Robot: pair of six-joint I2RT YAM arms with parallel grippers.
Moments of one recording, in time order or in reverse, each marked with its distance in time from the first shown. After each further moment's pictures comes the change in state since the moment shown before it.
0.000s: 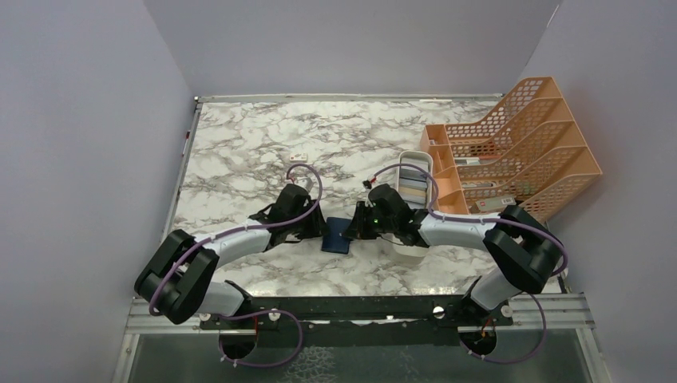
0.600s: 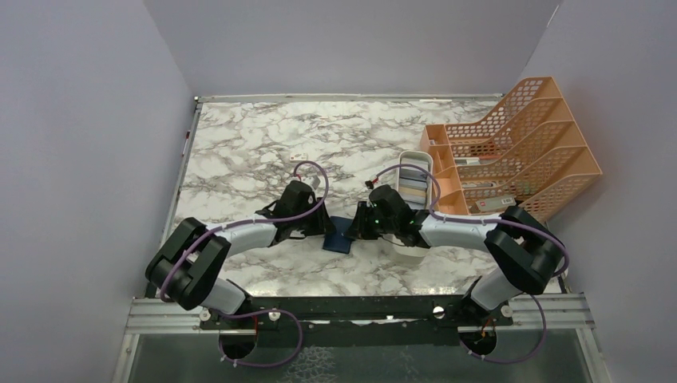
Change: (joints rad) left arm 0.000 0.092 0.028 0.065 0.066 0.017; right arm 0.000 -0.010 -0.010 -0.011 0.045 0.014
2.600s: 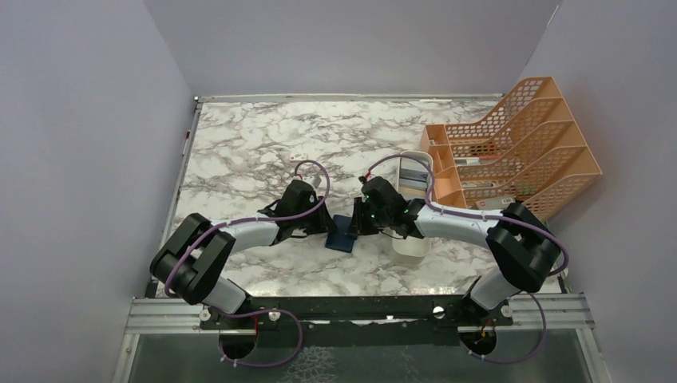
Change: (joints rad) left arm 0.001 0.047 0.008 0.056 0.010 -0.023; right arm 0.002 0.023 0.144 -0.232 0.038 -0.114
